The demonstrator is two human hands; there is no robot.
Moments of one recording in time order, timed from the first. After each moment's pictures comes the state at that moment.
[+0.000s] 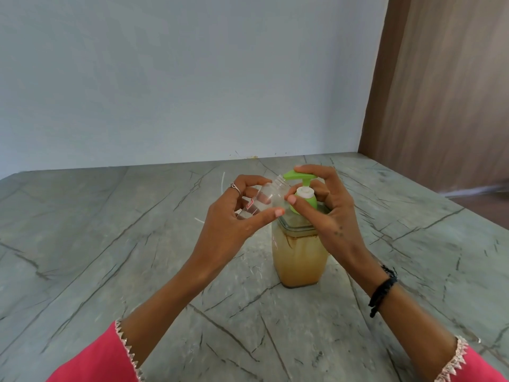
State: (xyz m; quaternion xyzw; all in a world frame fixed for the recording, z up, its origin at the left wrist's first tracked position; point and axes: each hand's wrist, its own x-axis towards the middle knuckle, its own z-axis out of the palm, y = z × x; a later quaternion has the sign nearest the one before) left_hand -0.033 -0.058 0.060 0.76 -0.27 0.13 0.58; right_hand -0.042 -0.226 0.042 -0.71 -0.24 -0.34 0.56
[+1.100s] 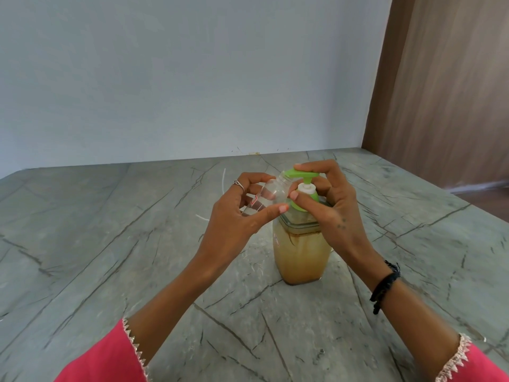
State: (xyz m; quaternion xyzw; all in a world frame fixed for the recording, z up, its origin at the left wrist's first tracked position) left_hand -0.034 -0.064 0.059 0.76 -0.26 0.12 0.58; right_hand -0.045 -0.224 0.049 -0.69 -0.23 -0.32 0.61
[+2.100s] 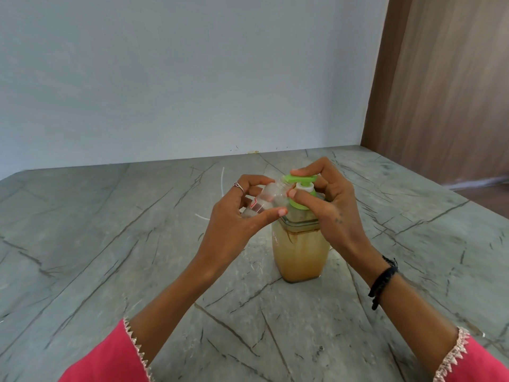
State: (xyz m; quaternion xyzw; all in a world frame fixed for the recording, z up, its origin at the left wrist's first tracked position) left_hand -0.033 -0.064 0.054 0.76 -0.26 0.12 0.58; right_hand -0.047 -0.222 0.052 -0.68 -0.20 -0.29 0.64
